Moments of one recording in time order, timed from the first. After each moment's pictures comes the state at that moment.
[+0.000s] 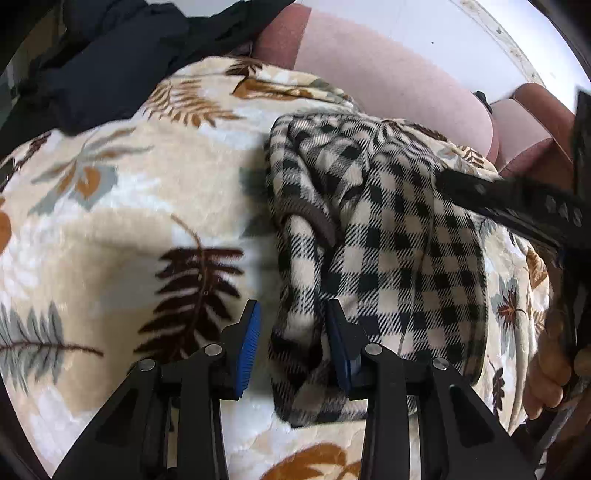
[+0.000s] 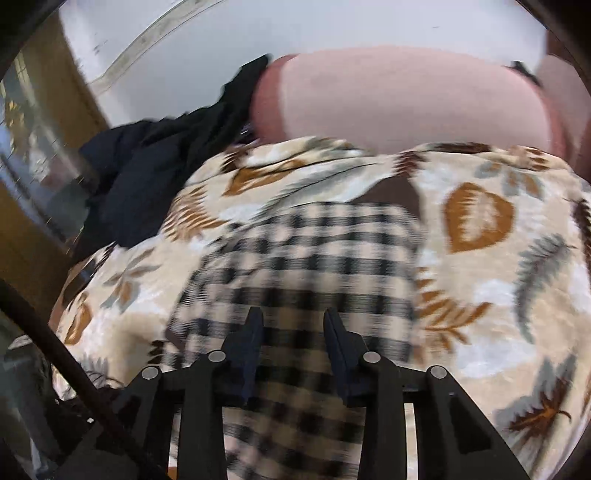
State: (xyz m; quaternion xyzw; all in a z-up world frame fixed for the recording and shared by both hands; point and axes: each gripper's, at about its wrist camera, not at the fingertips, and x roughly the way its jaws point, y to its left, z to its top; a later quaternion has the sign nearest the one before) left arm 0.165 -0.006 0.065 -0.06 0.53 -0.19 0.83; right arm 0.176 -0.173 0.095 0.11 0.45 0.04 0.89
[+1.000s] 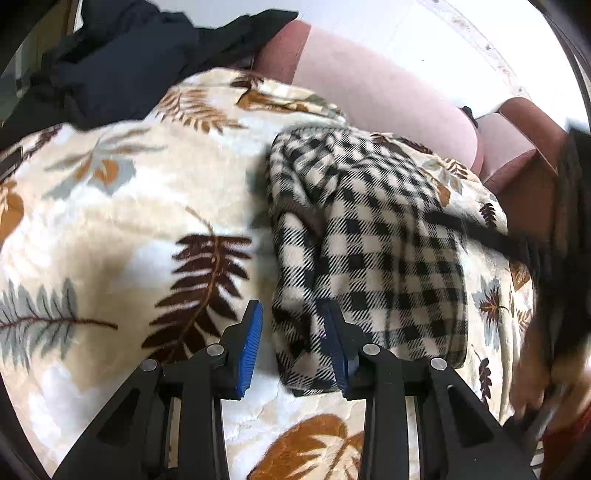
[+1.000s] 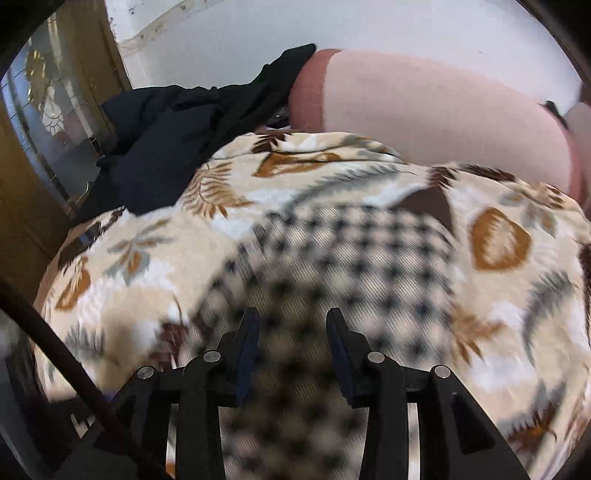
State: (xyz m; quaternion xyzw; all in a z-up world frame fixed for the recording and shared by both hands) left arm 0.142 0.011 0.084 -0.08 0.50 -0.21 0.84; right arm 0.143 -0.149 0.096 0.05 0.46 0.04 0.89
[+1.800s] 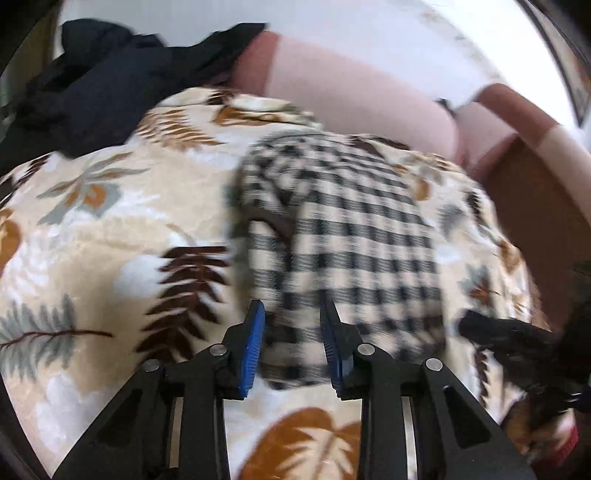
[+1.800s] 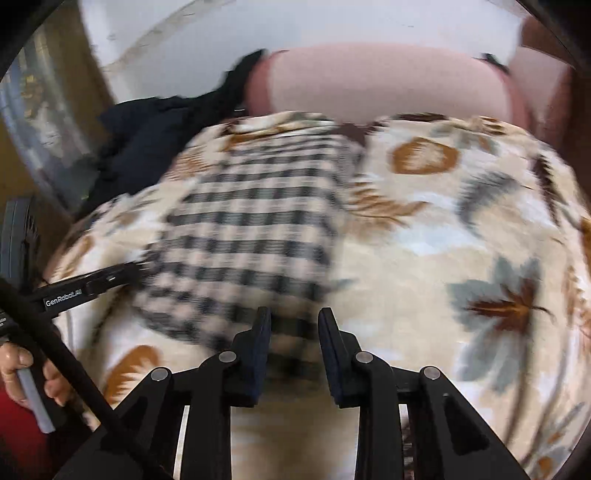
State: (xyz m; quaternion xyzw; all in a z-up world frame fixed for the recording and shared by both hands) left arm 0.124 0.003 0.096 -0.05 0.47 -0.25 0.84; right arm 0.035 -0.176 0.072 0.09 0.45 0.05 0.89
